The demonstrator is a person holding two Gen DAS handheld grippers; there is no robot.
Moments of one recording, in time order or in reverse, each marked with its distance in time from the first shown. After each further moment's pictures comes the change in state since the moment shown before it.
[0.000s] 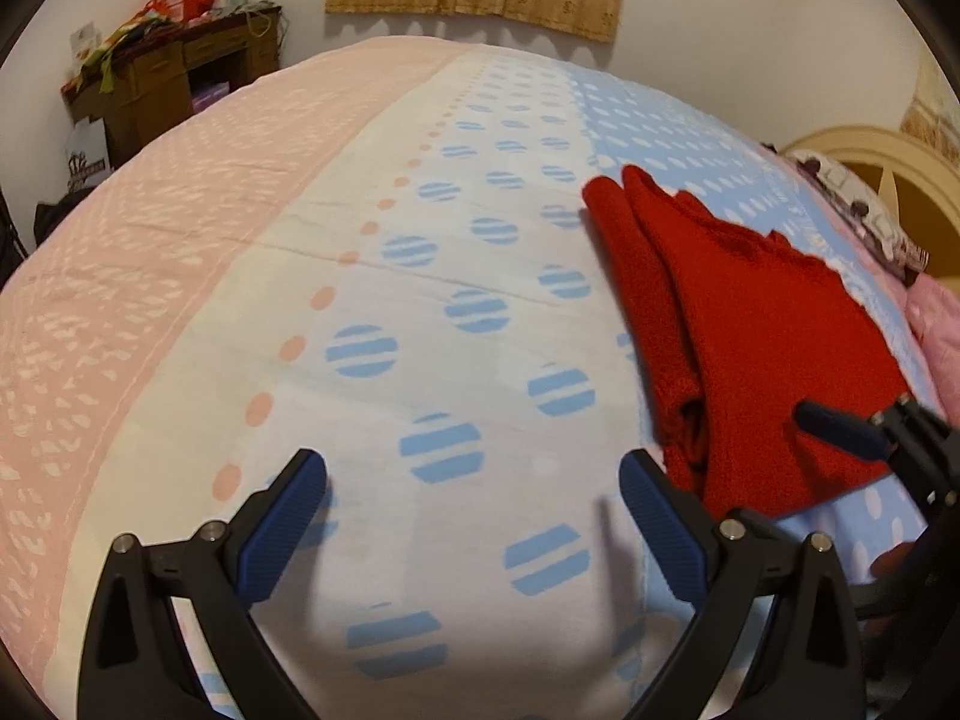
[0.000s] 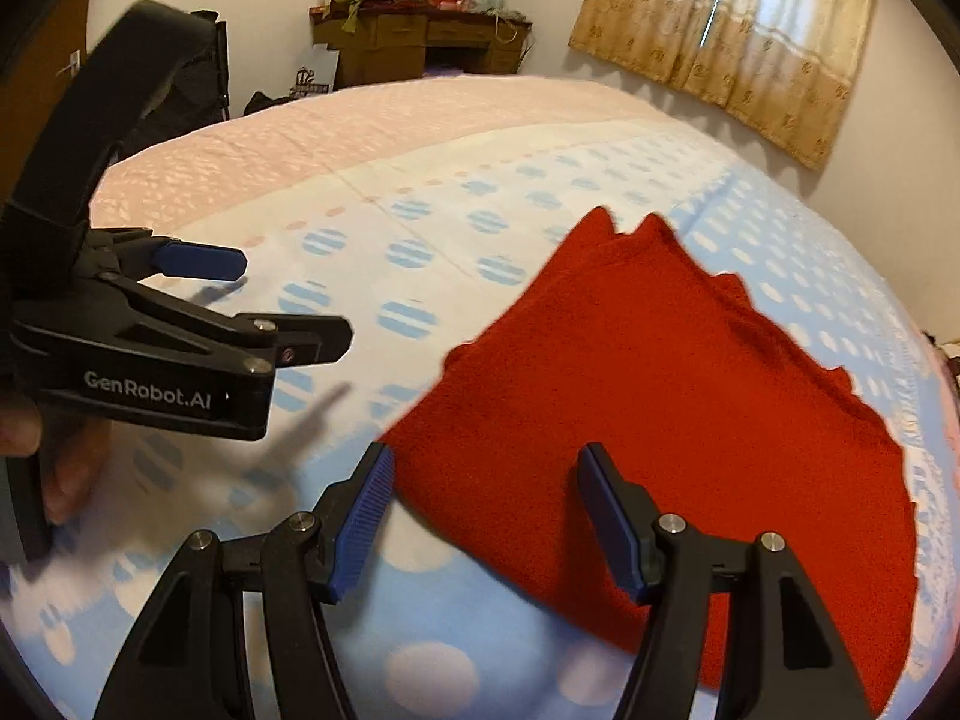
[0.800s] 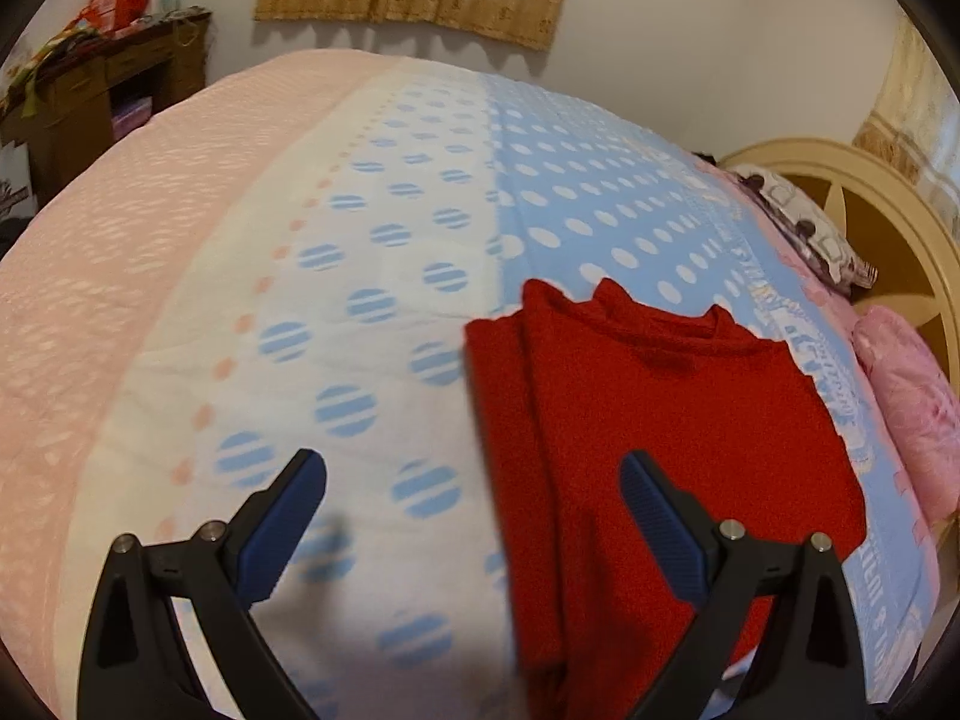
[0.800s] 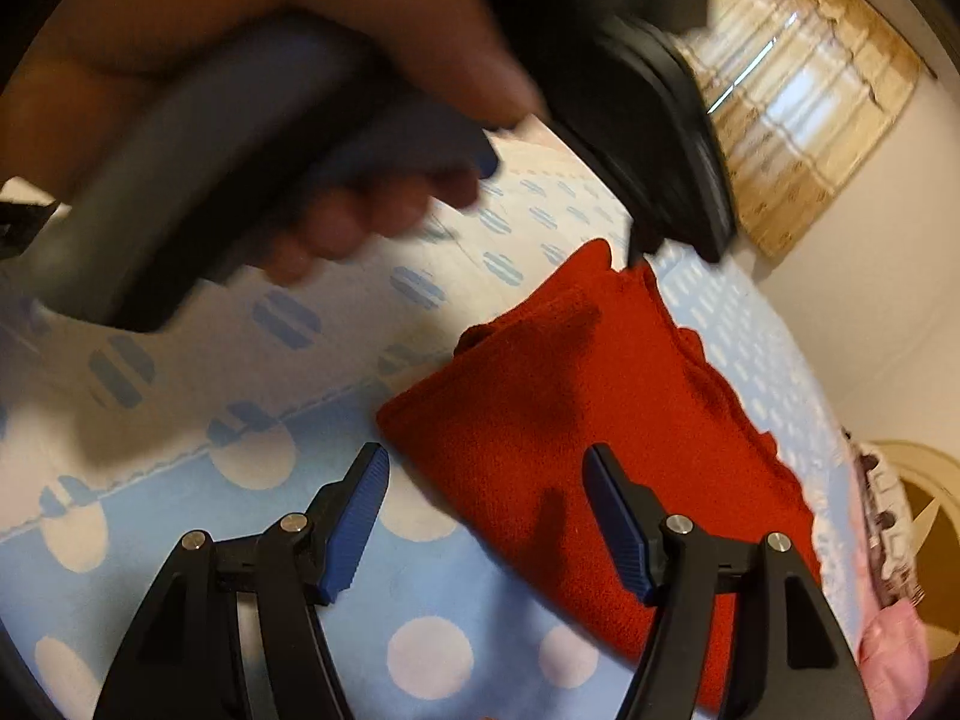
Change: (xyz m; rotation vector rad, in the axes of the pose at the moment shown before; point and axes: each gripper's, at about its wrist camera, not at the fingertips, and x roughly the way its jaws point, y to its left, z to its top) left arm 0.044 -0.057 0.100 0.078 0.009 -0.173; right arm -0.005 0.045 -0.019 -0.259 -0.041 -0.263
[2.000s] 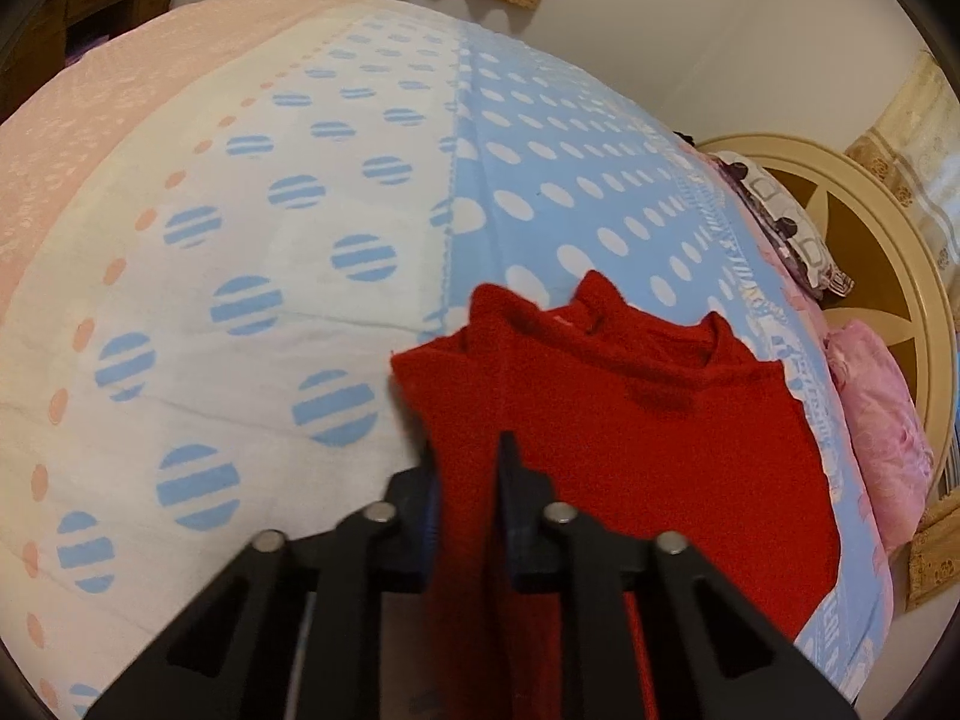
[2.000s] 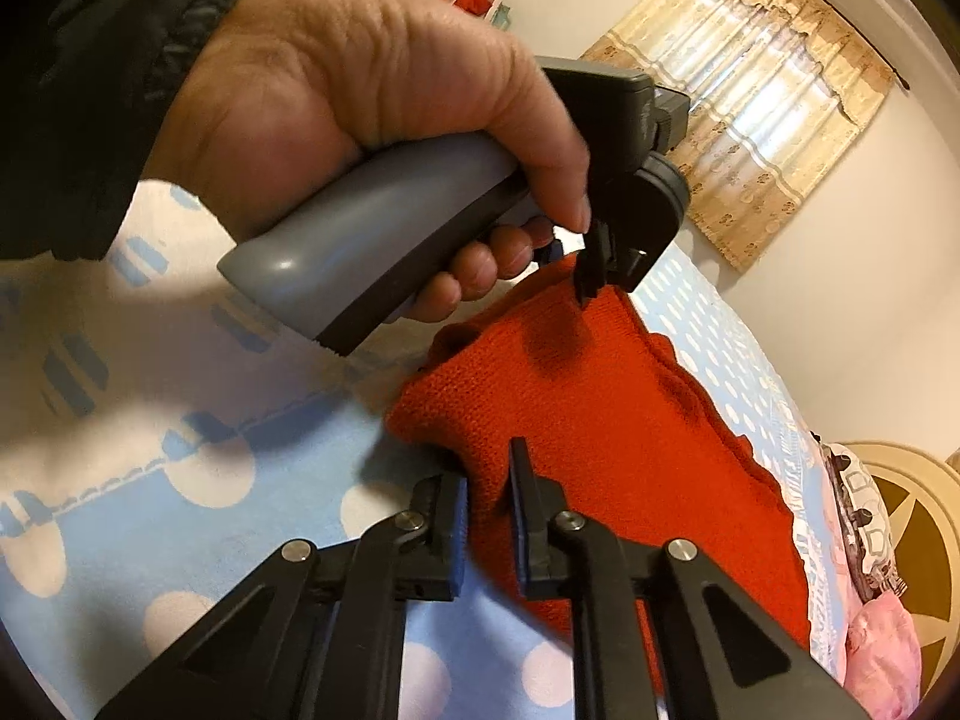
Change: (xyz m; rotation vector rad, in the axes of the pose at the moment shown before) left arm 0.065 -0.002 0.026 -0.067 0.110 -0.145; right arm 0.002 0.003 -0.007 0.026 -0.042 -0.090
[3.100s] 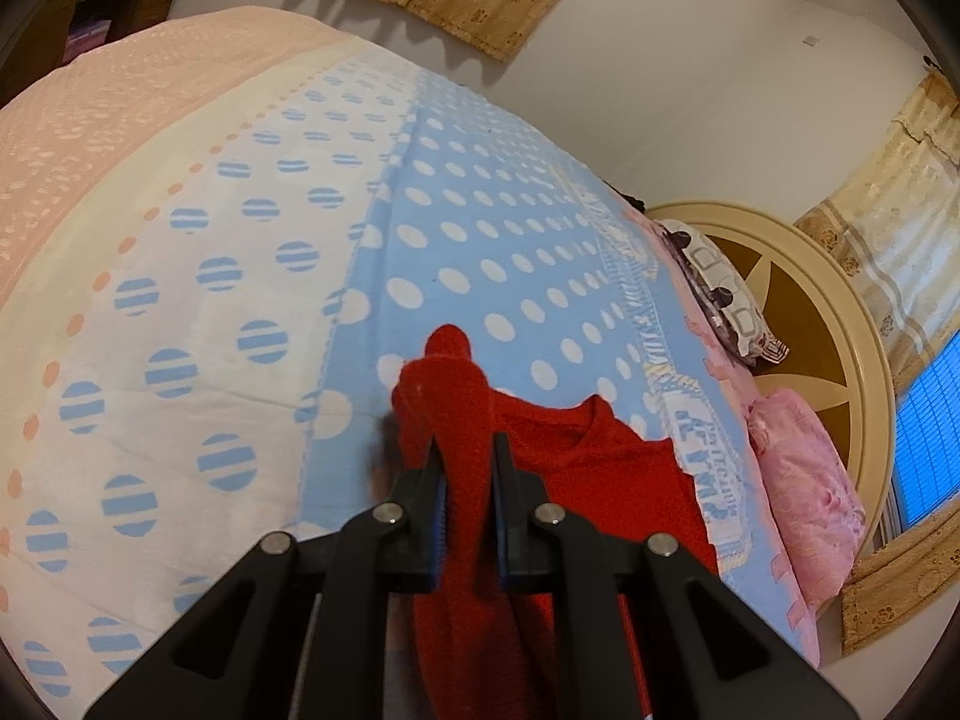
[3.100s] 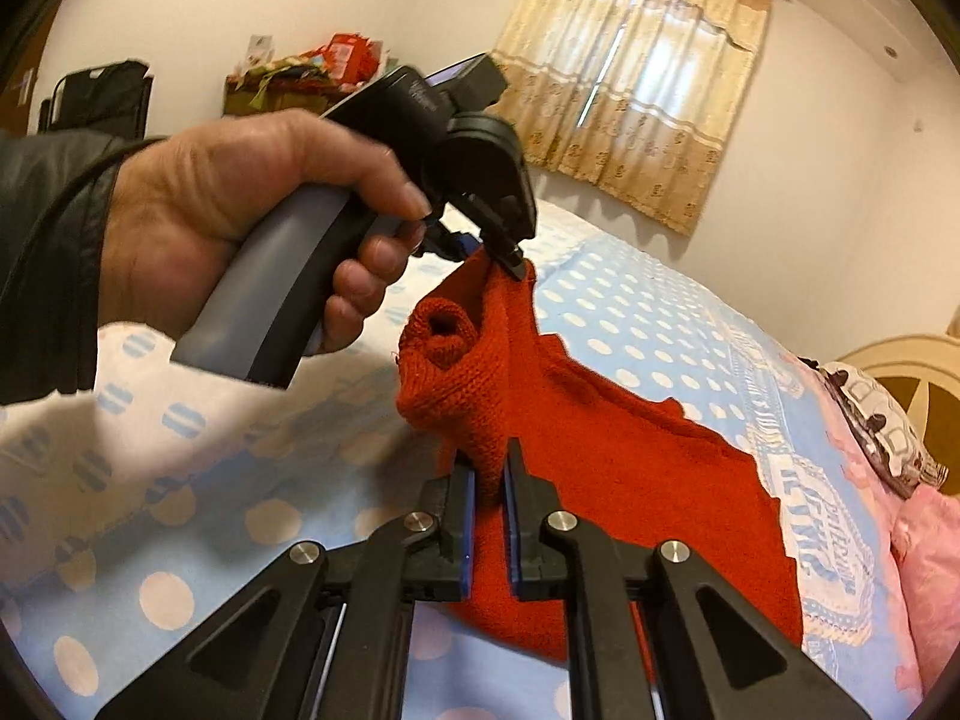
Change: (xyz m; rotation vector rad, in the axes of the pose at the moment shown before) left arm -0.035 -0.039 0.026 -0.096 -0.114 -0.165; right arm -0.030 -0.089 -0.024 0.304 -0.104 -0.017
